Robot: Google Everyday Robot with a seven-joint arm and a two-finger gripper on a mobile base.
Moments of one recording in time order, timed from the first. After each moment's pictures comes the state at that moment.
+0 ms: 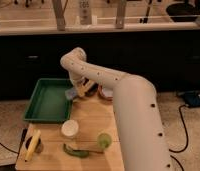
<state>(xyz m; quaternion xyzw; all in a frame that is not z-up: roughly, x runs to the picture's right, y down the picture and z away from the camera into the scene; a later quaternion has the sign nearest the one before) -0.118 0.007 0.888 -0.28 -0.08 -0.19 0.94</state>
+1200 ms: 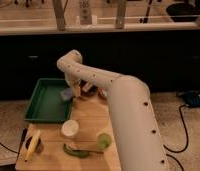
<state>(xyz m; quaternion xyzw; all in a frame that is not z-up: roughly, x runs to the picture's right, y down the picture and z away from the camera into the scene) -0.146 0.009 0.903 -0.26 -0.10 -0.22 0.93</state>
